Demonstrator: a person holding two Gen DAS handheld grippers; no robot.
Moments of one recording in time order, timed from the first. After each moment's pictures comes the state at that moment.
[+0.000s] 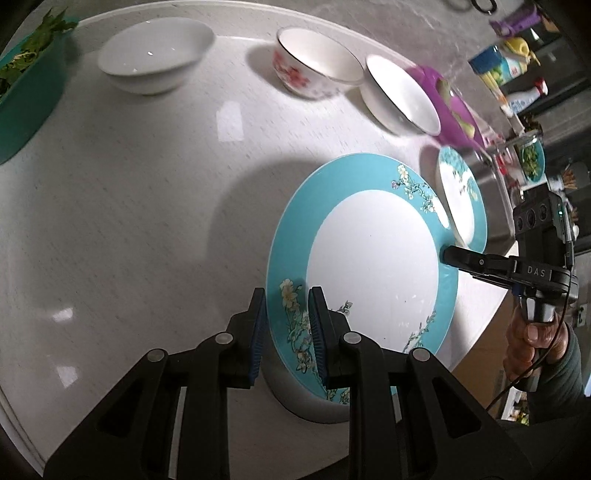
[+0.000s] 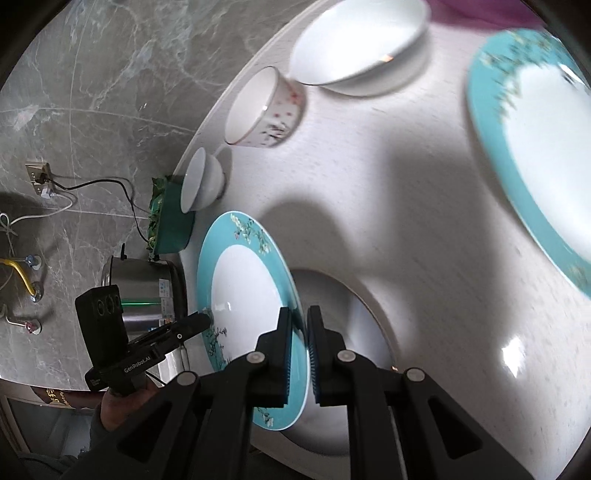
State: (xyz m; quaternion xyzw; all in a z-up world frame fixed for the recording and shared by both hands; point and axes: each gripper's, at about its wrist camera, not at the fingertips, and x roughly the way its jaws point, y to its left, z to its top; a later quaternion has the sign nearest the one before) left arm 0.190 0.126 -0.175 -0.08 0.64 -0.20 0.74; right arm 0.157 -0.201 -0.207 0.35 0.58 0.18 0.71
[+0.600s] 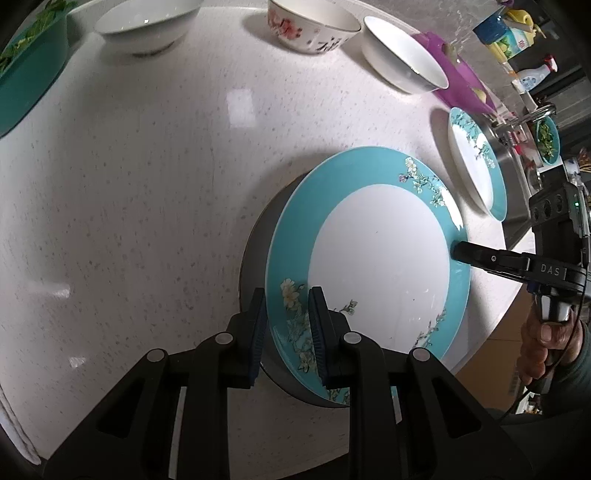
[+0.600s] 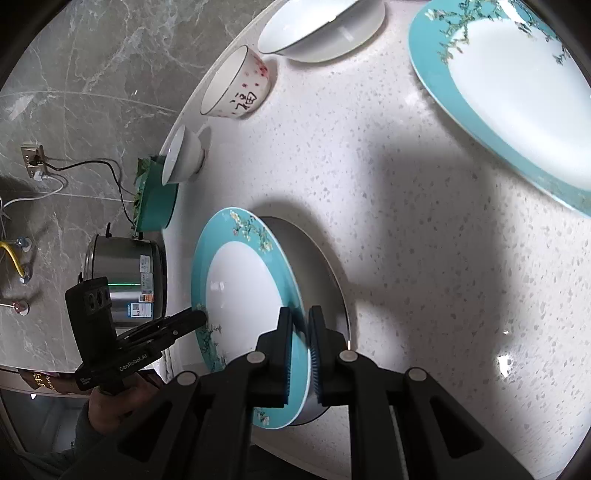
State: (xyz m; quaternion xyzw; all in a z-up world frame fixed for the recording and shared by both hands) left arm 0.152 0.101 -0.212 -0.05 0.65 -0.18 0.73; right arm 0.121 -0.207 -0.232 0.33 0.60 0.18 0.71
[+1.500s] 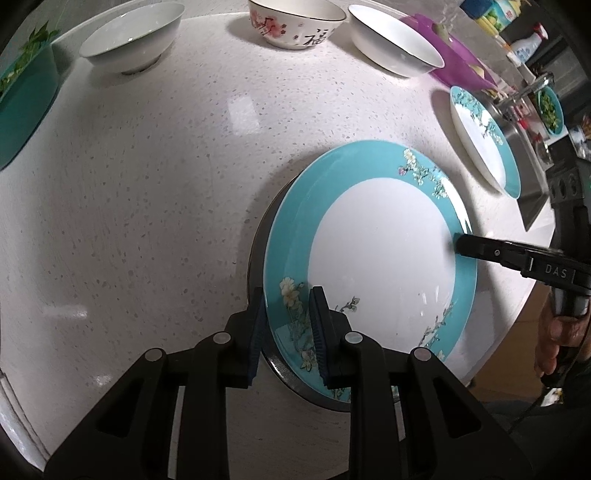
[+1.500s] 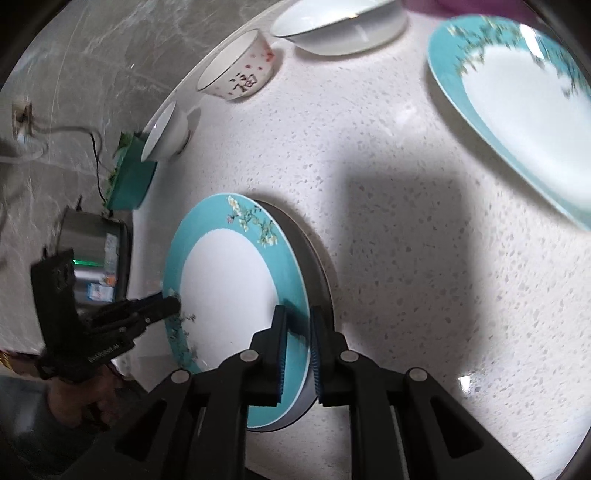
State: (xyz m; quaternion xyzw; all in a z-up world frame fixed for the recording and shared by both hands) left arm 0.152 0.083 -0.220 0.02 0.64 -0.18 0.75; right arm 0.115 -0.181 -0.228 0.22 0.60 0.15 0.75
